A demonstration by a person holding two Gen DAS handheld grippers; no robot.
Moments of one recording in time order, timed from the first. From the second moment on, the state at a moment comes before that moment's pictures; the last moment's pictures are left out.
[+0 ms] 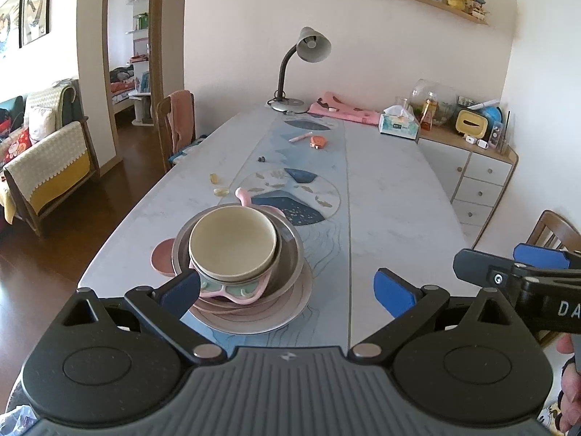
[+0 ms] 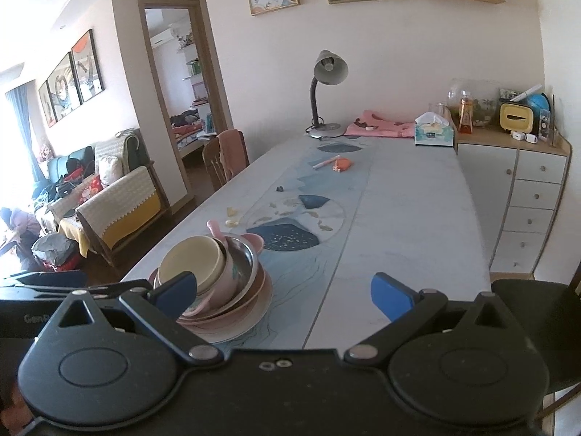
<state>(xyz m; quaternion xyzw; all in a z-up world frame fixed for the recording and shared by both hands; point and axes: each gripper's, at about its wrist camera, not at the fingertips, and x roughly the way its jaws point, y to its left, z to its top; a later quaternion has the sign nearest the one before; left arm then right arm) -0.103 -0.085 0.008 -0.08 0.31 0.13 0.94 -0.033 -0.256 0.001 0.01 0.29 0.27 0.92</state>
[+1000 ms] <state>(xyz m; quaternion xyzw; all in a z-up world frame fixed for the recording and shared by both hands) -0.103 -0.088 0.006 -0.08 0.31 0.11 0.94 -0.032 -0.265 -0.006 0.03 0.30 0.25 0.92</state>
